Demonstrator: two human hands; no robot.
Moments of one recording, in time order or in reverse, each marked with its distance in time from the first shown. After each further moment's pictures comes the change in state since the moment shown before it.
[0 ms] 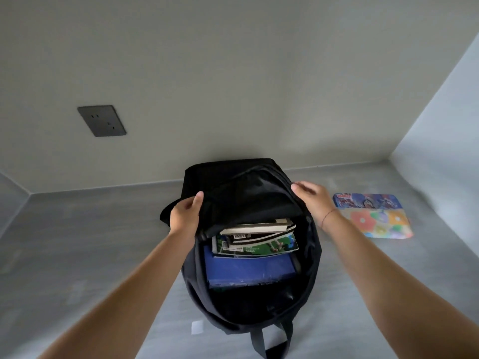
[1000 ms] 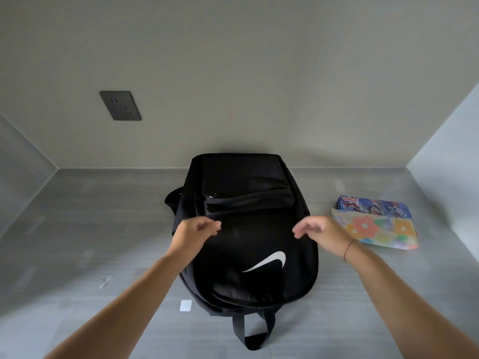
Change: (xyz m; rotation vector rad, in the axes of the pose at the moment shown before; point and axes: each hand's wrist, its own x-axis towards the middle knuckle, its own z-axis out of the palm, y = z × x) left_hand -0.064 -0.038 0.000 0.247 -0.177 0.180; right_hand -0.042 0.037 -0.058 -0.489 -0.508 -0.144
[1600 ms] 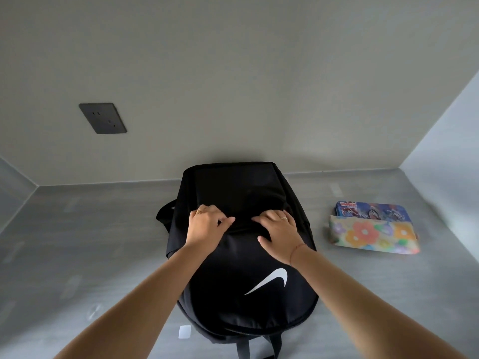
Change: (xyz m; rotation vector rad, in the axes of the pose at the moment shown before) left_hand 0.072 0.014 0.030 0.570 0.076 0.373; right_hand 0.061 -0.034 0.070 -0.560 0.159 -0.160
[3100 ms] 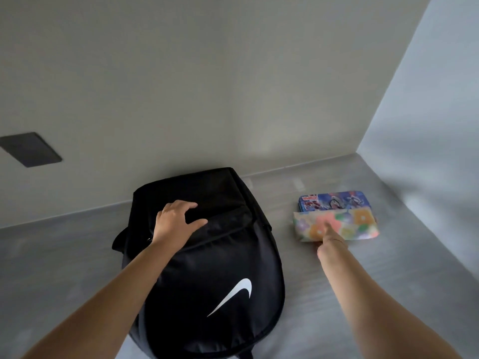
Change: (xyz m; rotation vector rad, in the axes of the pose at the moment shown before) left_hand 0.047 0.043 -0.002 0.070 -0.108 -0.014; right_hand -0.043 0.179 -0.002 1.531 0.711 1.483
